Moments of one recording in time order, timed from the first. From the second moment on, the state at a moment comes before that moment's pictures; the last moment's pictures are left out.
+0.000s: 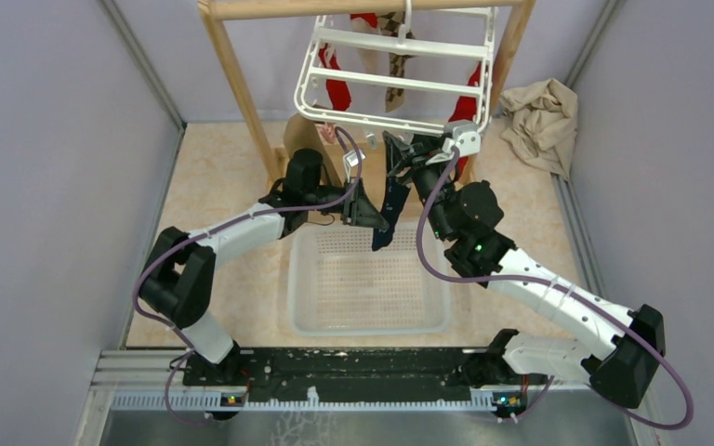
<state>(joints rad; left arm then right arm) -0.59 1.67 1.08 0.27 0.97 -0.71 0.84 1.09 0.97 0.54 0.44 0.04</state>
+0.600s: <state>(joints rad) -0.59 1.67 1.08 0.26 0.97 -0.71 0.82 1.09 0.97 0.57 0.43 0.05</state>
